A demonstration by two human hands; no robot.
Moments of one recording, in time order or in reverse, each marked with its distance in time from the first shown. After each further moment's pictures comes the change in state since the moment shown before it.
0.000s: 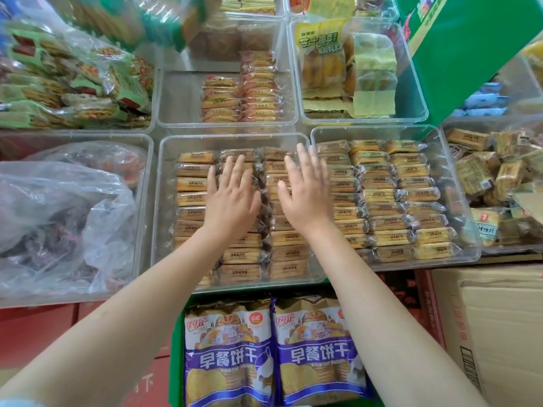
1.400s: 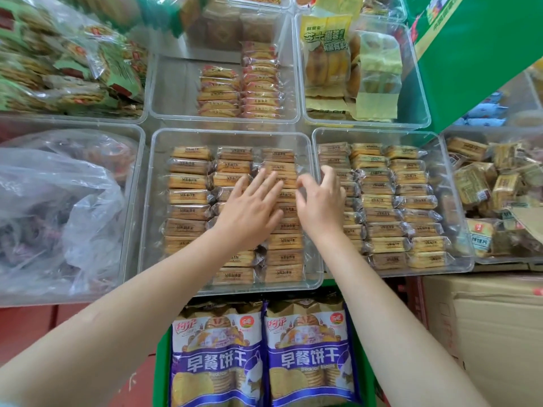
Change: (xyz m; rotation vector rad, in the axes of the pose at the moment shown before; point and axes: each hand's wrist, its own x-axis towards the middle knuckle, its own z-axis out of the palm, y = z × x) left_hand 0.003 0.023 0.007 0.005 -0.153 0.278; right_hand -0.003 0.022 0.000 -0.075 0.019 0.224
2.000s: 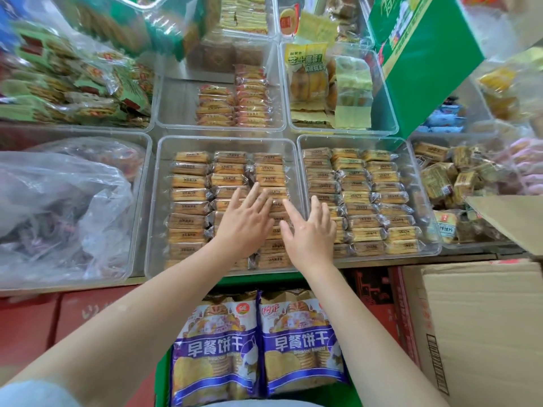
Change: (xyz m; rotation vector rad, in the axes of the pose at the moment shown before) left_hand -0.031 0.022 0.008 0.163 -0.032 -0.016; right_hand -0.085 -0.008 -0.035 -0.087 -0.301 0.084
